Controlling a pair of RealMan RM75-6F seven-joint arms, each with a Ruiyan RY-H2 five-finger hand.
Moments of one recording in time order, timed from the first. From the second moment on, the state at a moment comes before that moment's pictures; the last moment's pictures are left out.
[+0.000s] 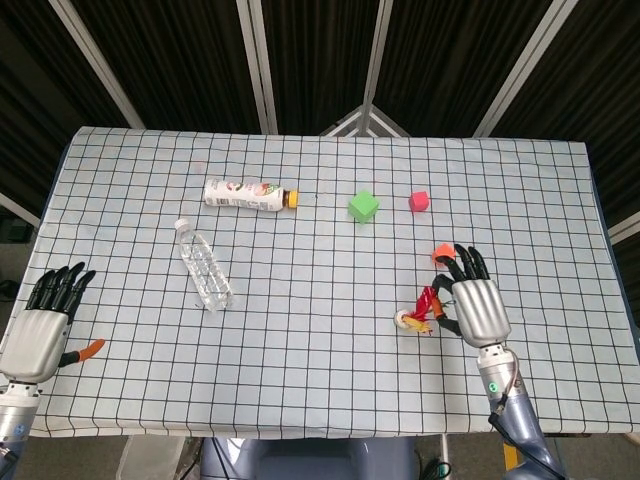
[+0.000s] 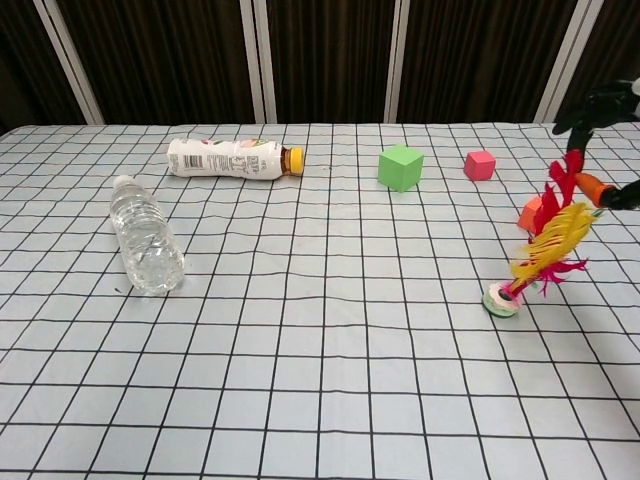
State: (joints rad) left arm -0.16 -1.22 -0.02 -1.57 1.56 1.50 0.11; right arm 0.34 -1.38 0.22 -1.77 -1.31 1.27 -0.37
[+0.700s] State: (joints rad) left arm -0.14 -1.20 -0.02 -1.57 1.56 1.51 0.11; right arm 0.22 -1.21 0.10 -1.86 -1.40 1.40 -0.38
